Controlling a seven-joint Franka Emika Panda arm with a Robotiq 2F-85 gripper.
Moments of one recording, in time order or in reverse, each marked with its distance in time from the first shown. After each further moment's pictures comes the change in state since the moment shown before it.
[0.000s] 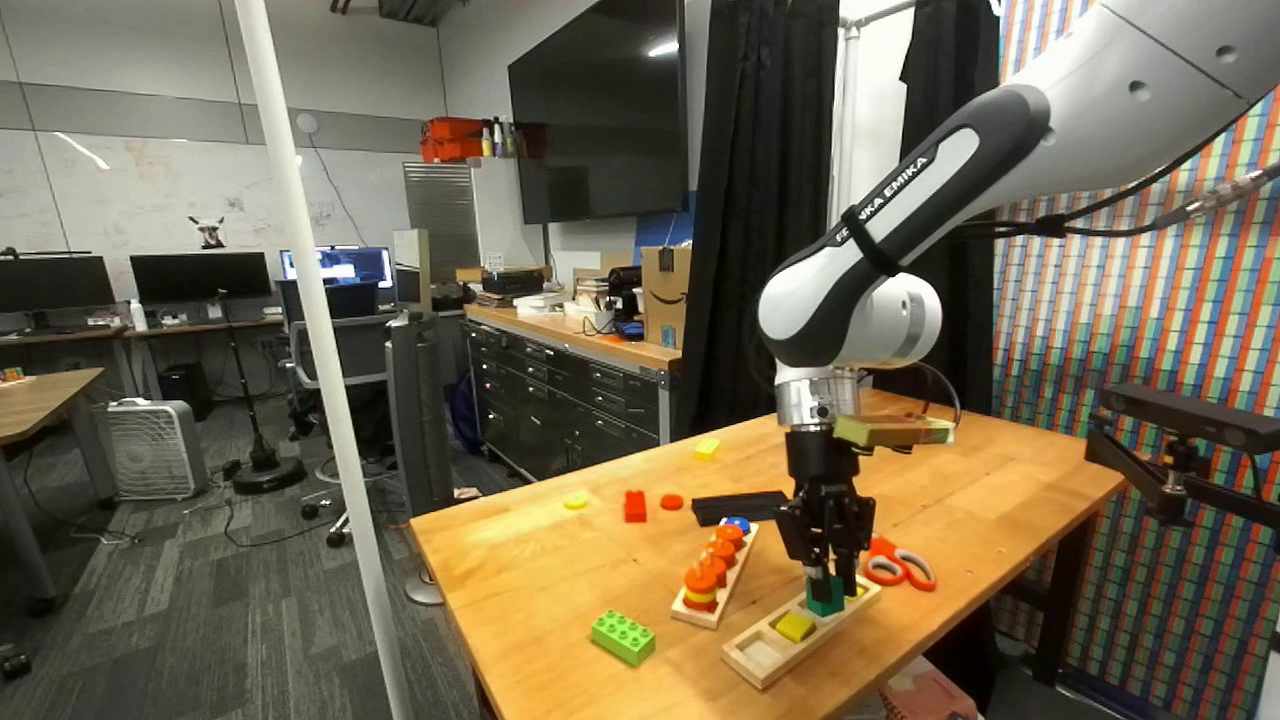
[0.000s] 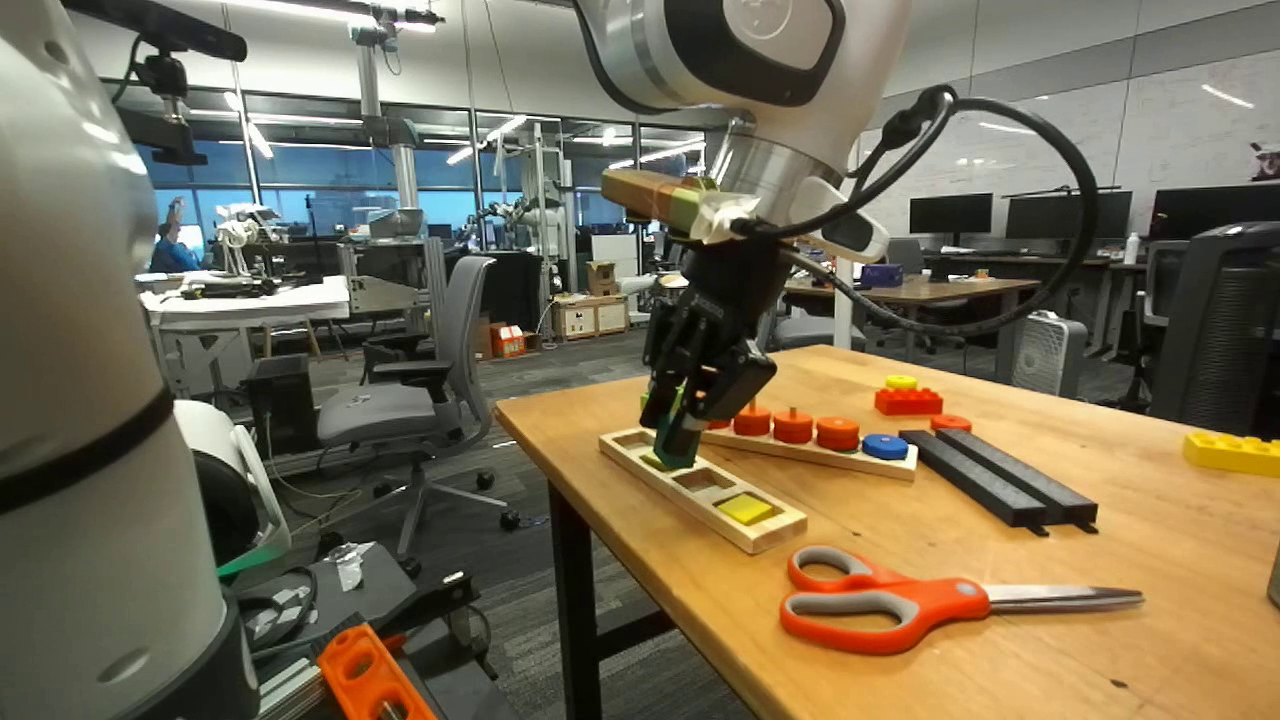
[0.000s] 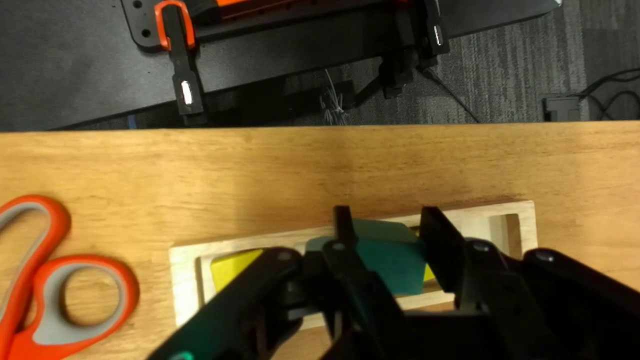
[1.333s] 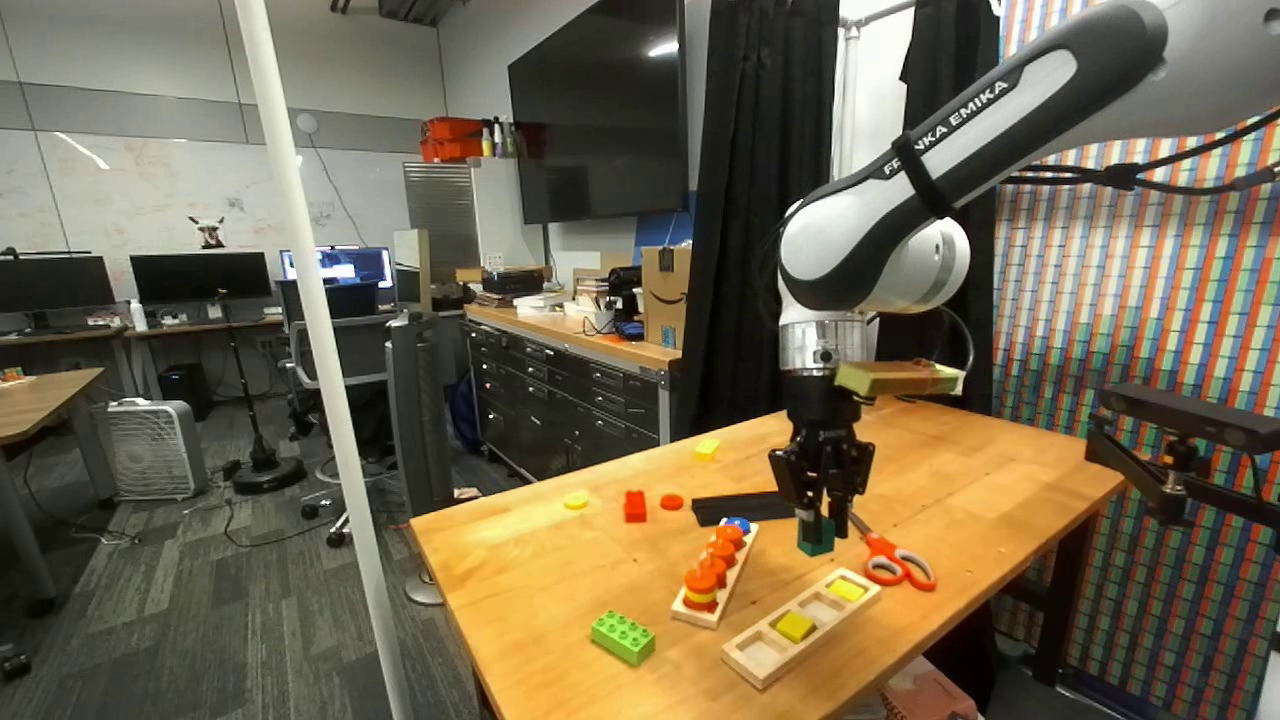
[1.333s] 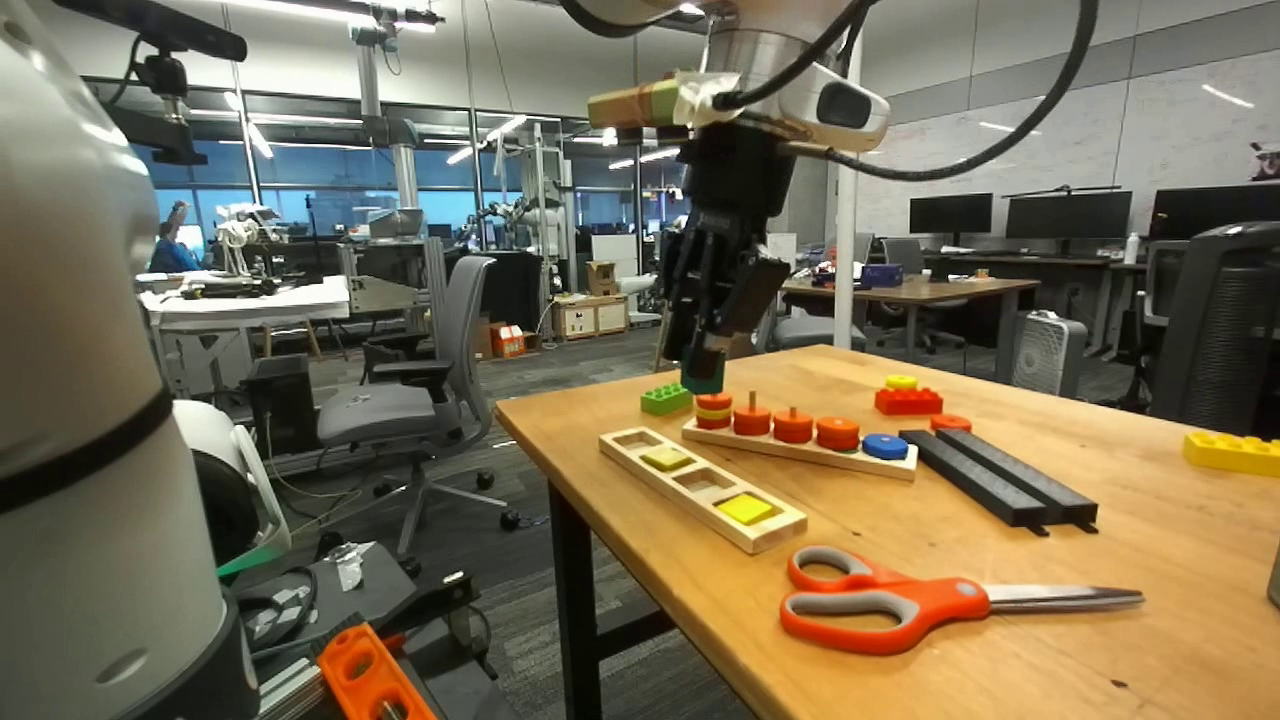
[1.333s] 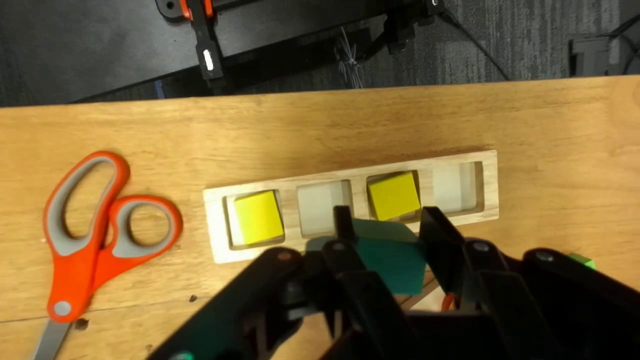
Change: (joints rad) arm -0.006 -0.166 0.028 0.007 -0.070 -0.022 0.114
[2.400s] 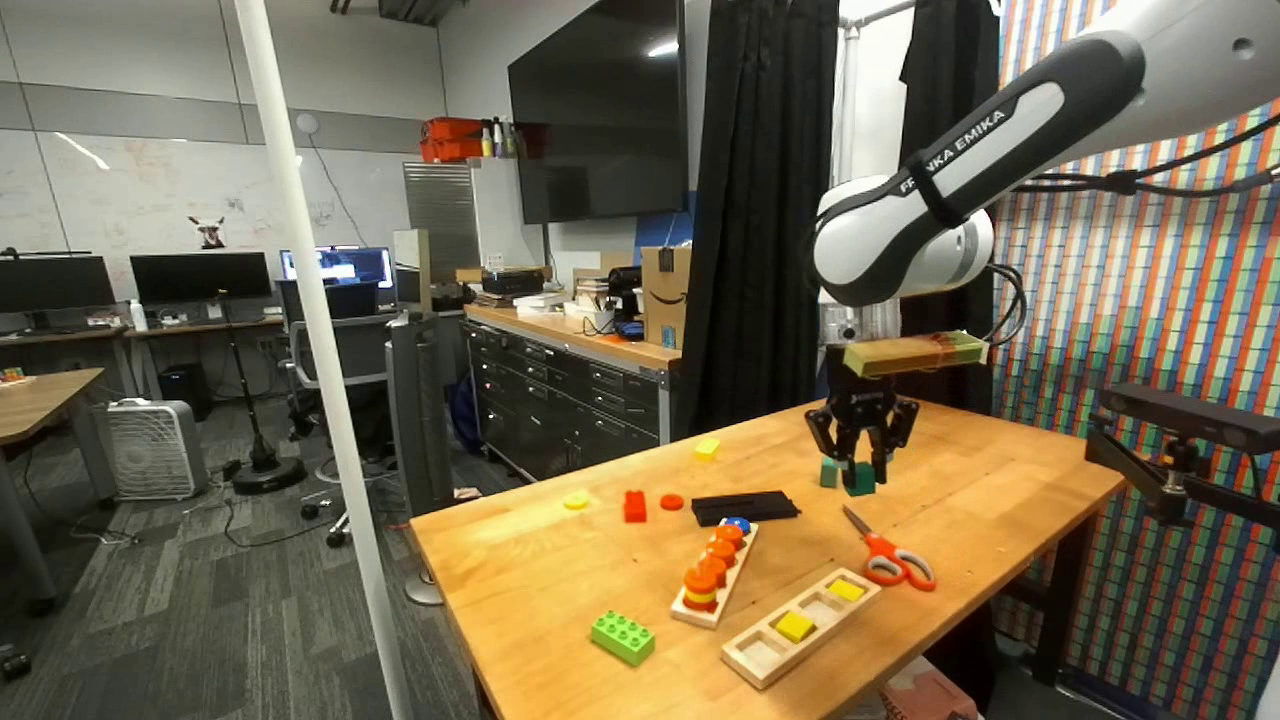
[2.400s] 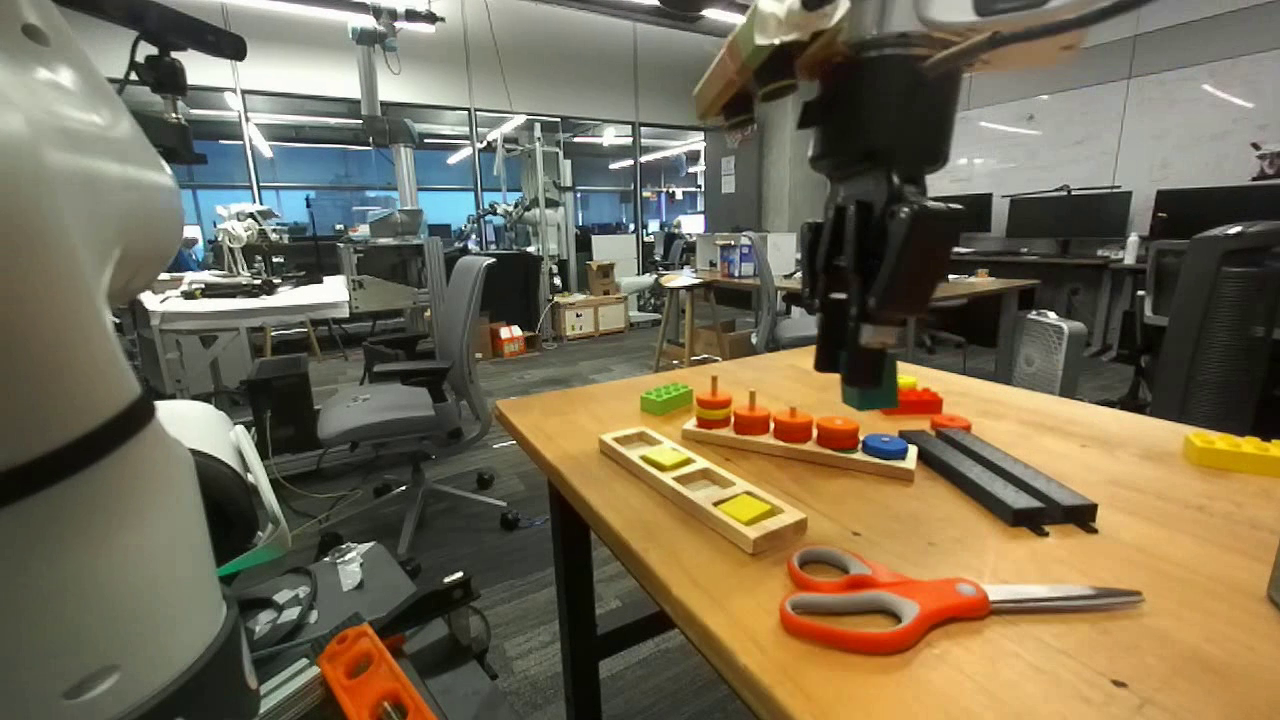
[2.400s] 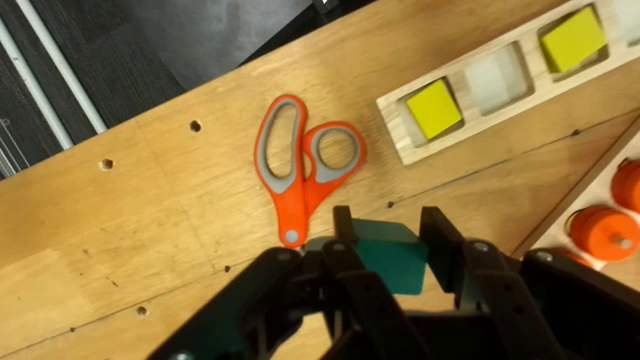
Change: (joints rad) arm -0.156 0.037 -0.037 0.073 -0.220 0.050 0.278
